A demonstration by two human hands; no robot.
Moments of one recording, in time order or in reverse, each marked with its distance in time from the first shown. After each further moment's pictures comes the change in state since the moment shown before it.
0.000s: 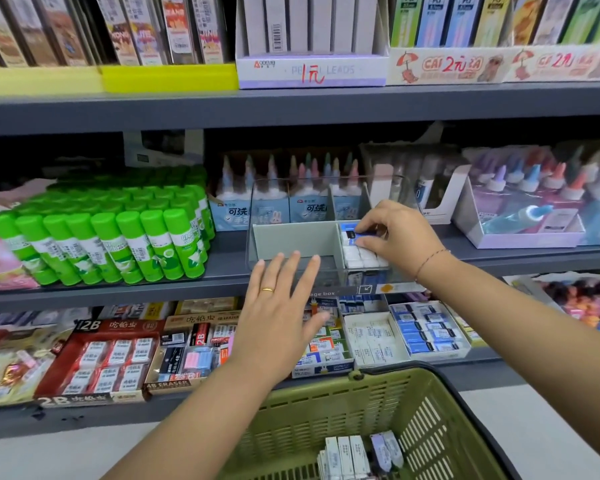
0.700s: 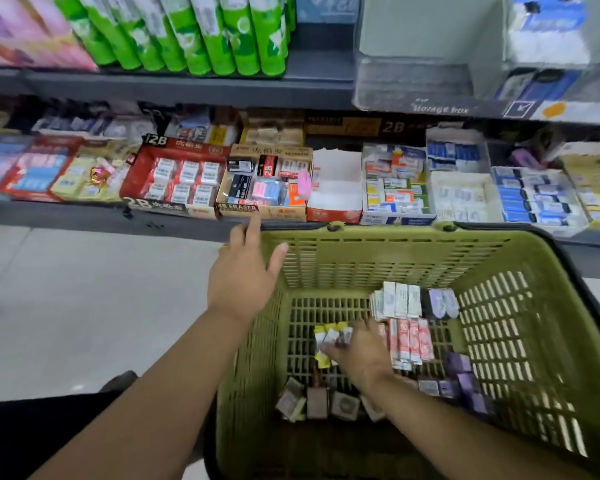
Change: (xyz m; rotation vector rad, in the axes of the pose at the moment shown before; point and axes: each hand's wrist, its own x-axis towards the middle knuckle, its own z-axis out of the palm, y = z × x) left_hand -0.176 -0.062 0.094 -0.323 -0.300 -0.663; right_hand -0.292 -0.089 0.267 0.191 -0.793 0.627
